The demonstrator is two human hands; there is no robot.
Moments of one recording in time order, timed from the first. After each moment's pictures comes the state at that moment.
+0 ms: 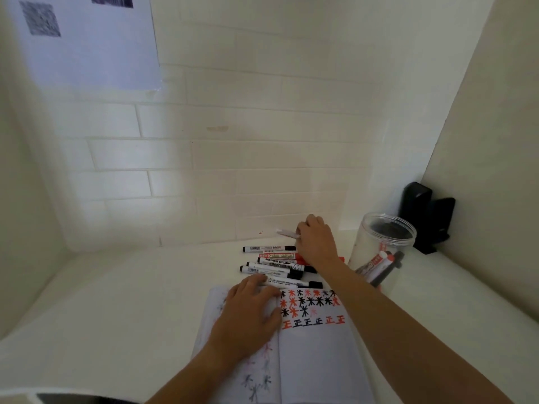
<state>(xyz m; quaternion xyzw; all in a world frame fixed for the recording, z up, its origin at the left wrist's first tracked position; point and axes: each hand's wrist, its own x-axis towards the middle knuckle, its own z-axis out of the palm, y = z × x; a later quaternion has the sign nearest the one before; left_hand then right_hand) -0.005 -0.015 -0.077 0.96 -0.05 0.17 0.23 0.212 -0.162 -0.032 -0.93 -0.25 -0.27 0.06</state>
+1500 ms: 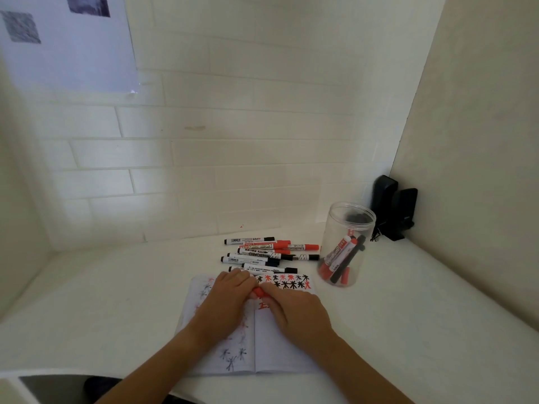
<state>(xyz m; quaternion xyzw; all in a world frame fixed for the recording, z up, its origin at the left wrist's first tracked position) -0.006 -0.015 -0.078 0.92 -0.21 0.28 0.15 0.018 -0.219 -0.069 -0.88 -0.37 -0.24 0.19</state>
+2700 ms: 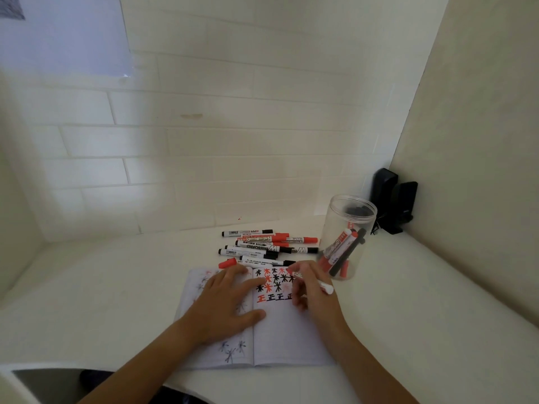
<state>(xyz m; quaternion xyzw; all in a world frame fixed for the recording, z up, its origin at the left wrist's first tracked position) -0.024 -0.007 -0.079 0.97 -0.13 0.08 0.17 0.012 -0.235 -0.045 -0.72 -0.09 0.01 0.69</state>
